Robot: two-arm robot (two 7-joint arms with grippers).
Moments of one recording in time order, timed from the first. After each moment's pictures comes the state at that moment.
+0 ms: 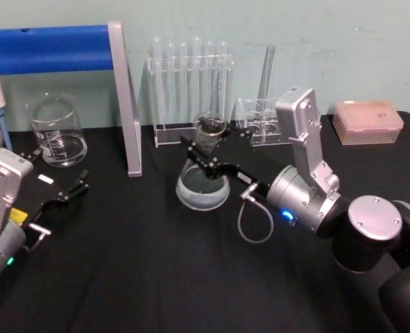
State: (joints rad) left arm -0.20 0.60 0.45 -1.41 -0.25 -0.12 0.03; right arm 0.32 0.25 -0.41 -1.43 0.29 -0.04 0.44
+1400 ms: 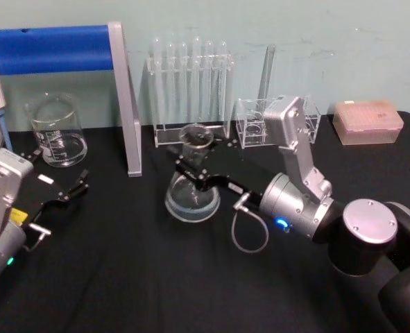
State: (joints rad) left arm -0.20 0.60 0.45 -1.41 -0.25 -0.12 0.03; right arm 0.33 0.29 -0.49 -1.44 0.34 -0.04 0.45
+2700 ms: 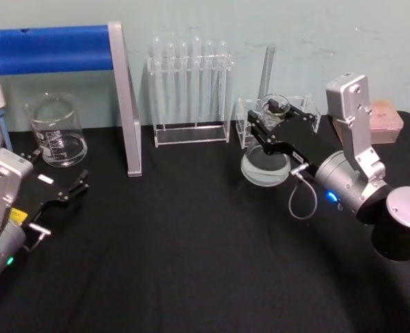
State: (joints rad) left arm -0.20 0.60 0.45 -1.41 -0.25 -0.12 0.03; right arm 0.32 0.28 -0.29 -1.38 0.23 -0.03 0.30
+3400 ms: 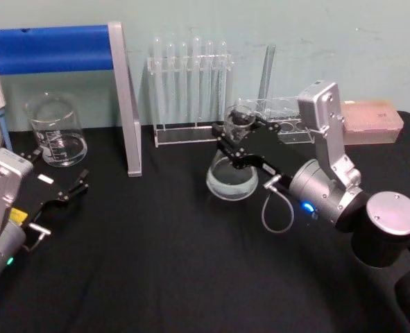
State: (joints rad) left arm -0.20 0.60 0.45 -1.41 -0.25 -0.12 0.03; right arm 0.31 0.26 -0.35 -1.42 0.25 -0.02 0.39
